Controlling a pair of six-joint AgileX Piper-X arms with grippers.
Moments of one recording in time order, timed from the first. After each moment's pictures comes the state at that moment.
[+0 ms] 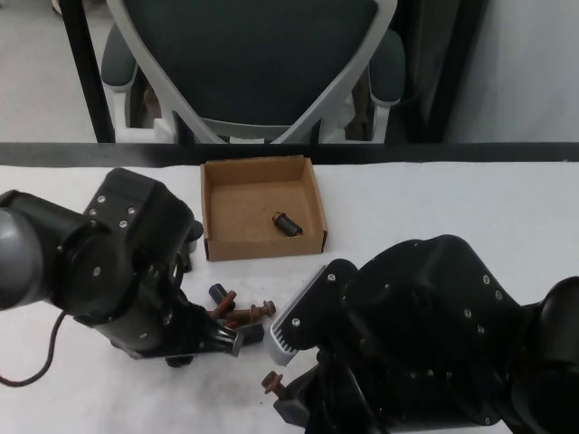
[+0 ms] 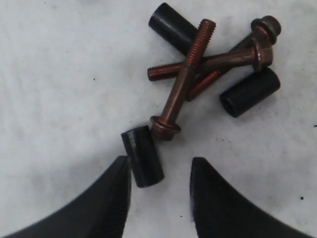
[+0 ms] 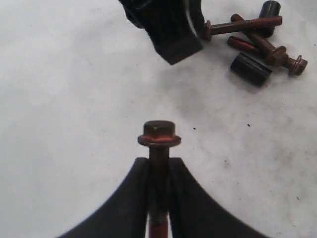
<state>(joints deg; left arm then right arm) -28.0 89.2 -45.6 29.0 -1.6 -9.0 53.8 80.4 -42.6 17.2 -3.7 1.0</state>
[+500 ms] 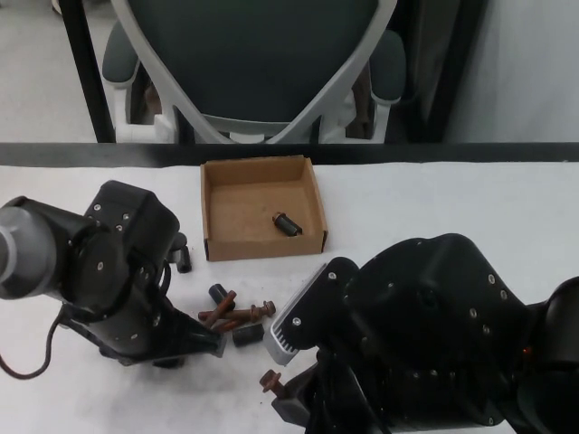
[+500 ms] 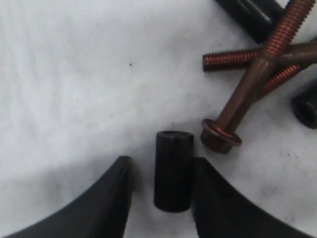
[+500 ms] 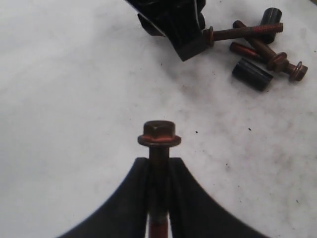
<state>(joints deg) -23.5 95.3 -46.5 27.5 0.0 -9.0 53.9 79.6 -42.6 17.2 -3.7 0.7</state>
